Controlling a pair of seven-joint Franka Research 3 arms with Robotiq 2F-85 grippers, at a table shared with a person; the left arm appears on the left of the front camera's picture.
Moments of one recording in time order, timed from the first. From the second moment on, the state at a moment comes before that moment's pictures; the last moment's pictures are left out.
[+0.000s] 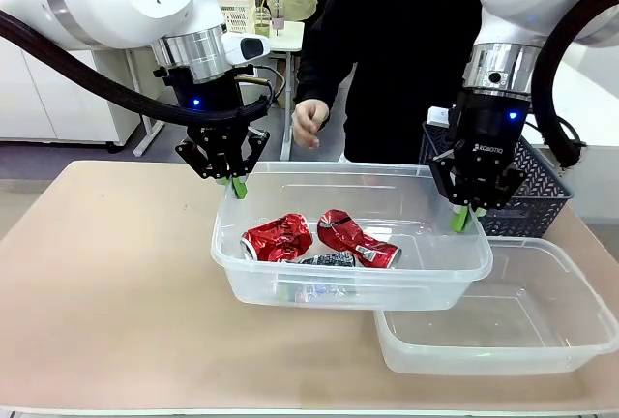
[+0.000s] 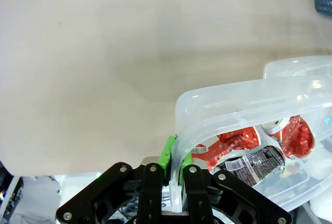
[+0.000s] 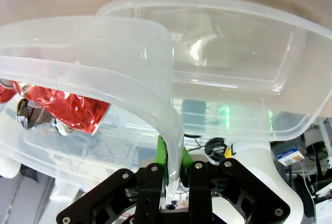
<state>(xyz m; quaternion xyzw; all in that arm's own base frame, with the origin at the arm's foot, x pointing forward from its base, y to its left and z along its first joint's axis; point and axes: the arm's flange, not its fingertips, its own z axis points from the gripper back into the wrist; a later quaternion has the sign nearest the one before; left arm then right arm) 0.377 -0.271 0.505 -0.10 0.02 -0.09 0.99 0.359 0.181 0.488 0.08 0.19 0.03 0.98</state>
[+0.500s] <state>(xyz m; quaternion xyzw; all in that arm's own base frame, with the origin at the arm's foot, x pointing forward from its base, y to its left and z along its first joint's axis) 0.377 -0.271 0.505 -0.10 0.02 -0.09 0.99 0.359 0.181 0.488 0.08 0.19 0.03 0.98</state>
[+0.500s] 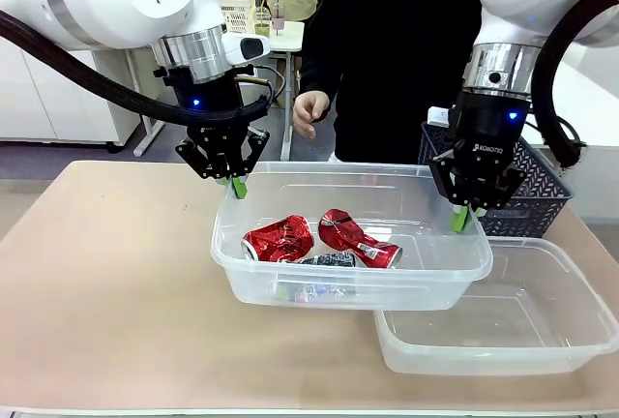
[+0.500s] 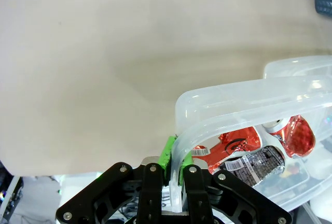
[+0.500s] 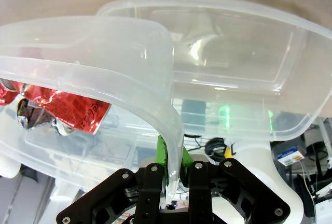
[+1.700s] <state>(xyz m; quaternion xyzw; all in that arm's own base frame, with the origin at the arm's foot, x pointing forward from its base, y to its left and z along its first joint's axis) 0.544 -0.273 0.499 -0.08 0.02 -0.08 0.99 0.534 0.193 0.474 0.07 0.22 0.09 0.97</state>
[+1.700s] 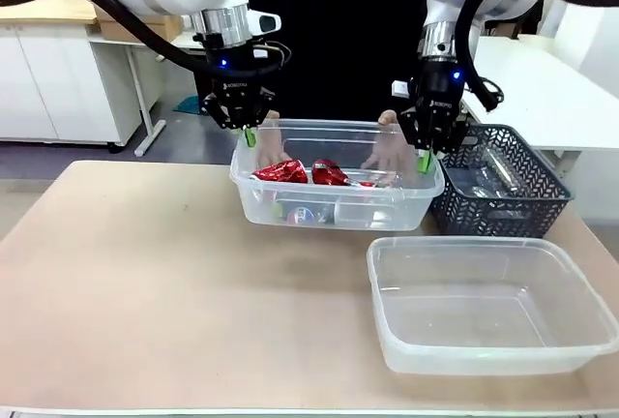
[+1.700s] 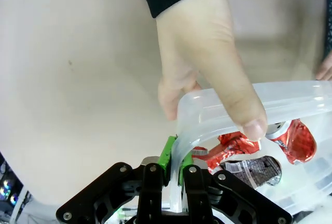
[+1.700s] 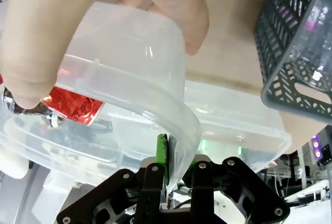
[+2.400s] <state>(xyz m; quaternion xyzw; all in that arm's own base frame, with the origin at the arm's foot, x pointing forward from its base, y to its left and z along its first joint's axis) 0.542 -0.272 0.501 -0.08 0.02 -0.08 0.99 0.528 0.194 0.477 0.07 0.22 0.09 0.97</state>
